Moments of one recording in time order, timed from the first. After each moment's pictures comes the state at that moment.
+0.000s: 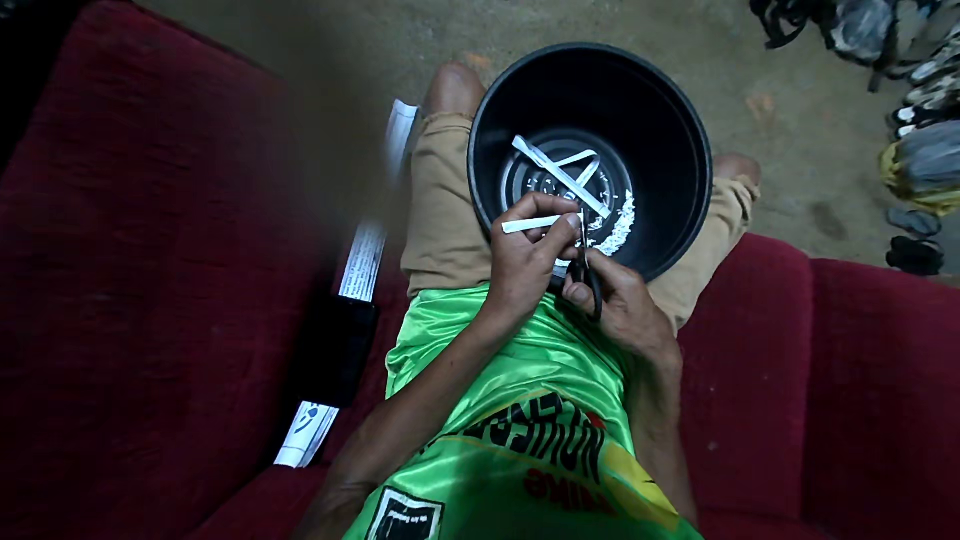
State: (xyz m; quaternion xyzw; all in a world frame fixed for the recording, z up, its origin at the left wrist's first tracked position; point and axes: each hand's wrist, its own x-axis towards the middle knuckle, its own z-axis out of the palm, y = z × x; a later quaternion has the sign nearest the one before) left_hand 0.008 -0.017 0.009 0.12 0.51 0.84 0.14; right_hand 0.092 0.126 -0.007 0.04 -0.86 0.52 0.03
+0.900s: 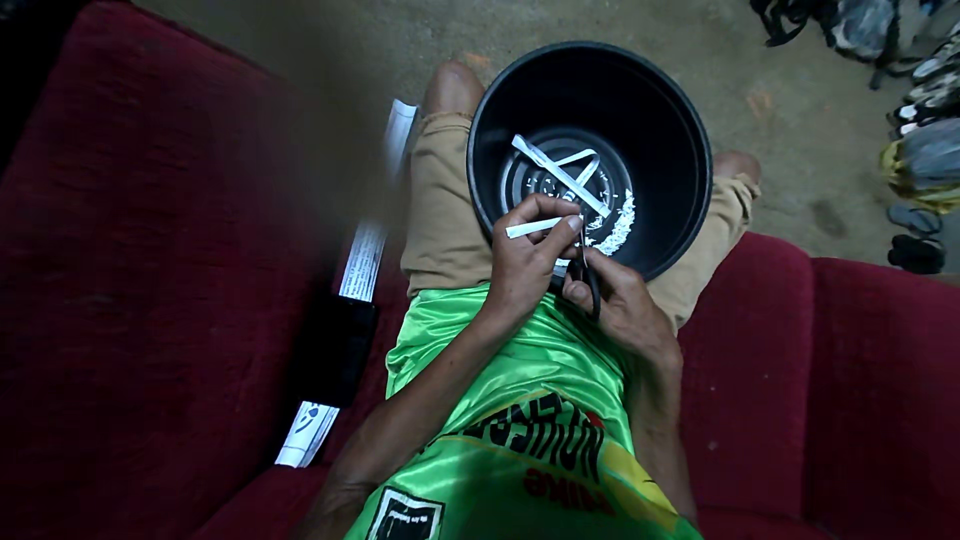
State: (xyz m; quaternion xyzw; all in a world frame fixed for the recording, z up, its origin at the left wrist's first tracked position) left_hand 0.011 -0.021 0.009 0.14 0.54 0.82 0.15; right_hand 0.091 0.127 -0.006 0.06 -0.86 0.50 0.04
